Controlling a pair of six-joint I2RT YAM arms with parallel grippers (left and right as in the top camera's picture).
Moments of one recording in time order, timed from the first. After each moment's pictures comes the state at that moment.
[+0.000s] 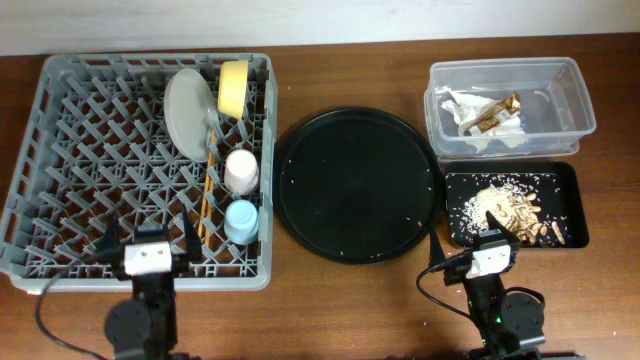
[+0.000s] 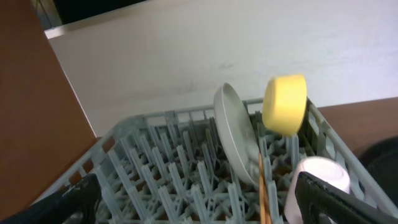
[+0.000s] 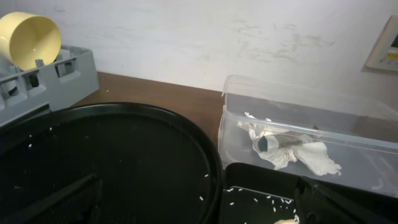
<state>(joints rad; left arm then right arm) 0.14 0.26 0.19 0.10 -0.01 0.22 0.14 0.01 0.01 -0.07 -0.01 -0.10</state>
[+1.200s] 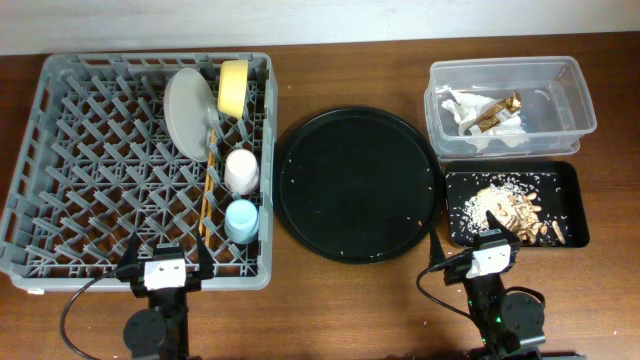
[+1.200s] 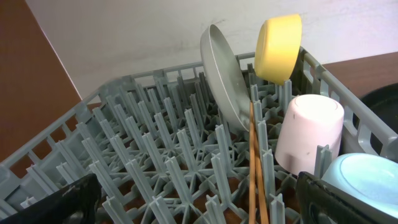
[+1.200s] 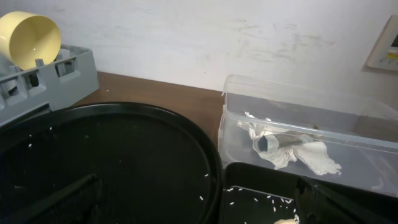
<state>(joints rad) 0.14 0.01 0.01 -0.08 -0.01 0.22 0.14 0.01 0.01 -0.07 -0.01 -0.10</state>
